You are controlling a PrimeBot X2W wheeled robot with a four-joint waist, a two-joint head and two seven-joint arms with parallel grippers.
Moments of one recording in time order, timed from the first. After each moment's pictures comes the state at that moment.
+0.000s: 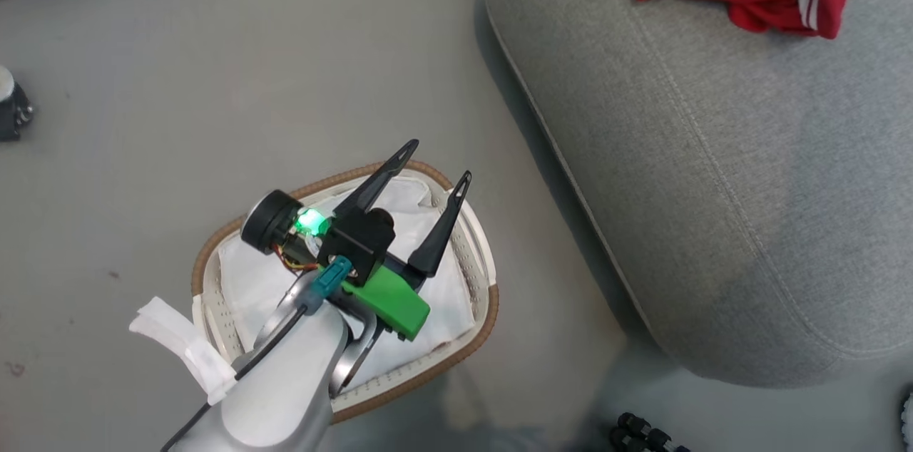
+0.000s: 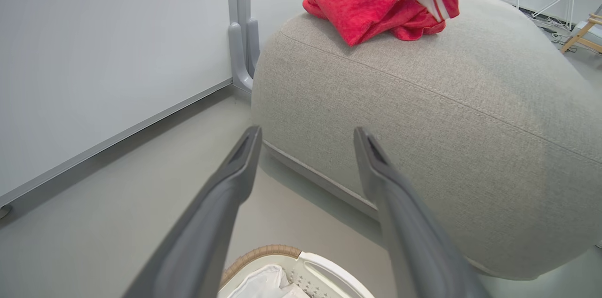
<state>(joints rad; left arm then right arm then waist) -0.51 0.16 -0.63 0.37 -0.23 -0.13 -0.26 -1.45 -0.52 -0.10 0.61 0.01 0.13 -0.18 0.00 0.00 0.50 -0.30</state>
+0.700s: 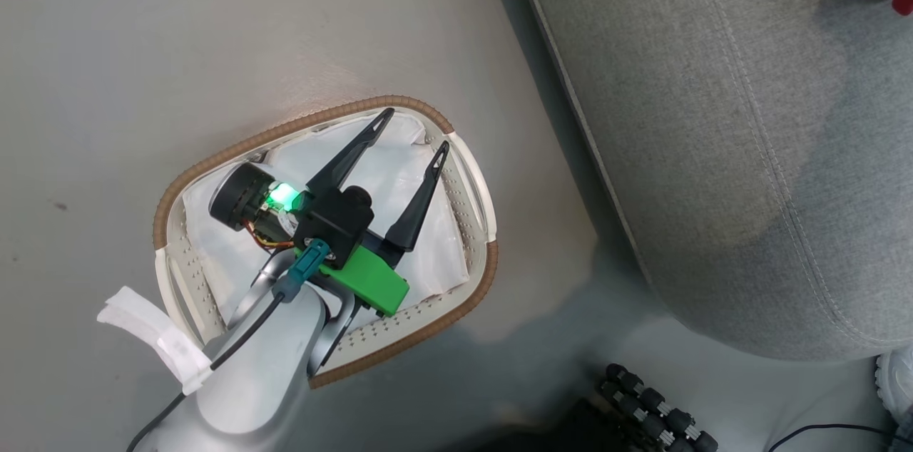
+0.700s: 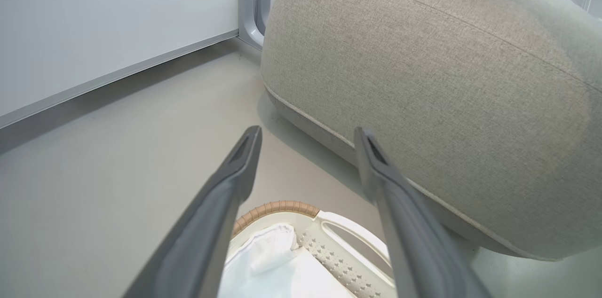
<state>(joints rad) -0.54 0.19 -0.60 0.33 -0.19 -0.12 -0.26 -1.08 -0.39 -0.18 0.82 -0.08 0.13 -0.26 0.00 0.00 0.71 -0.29</state>
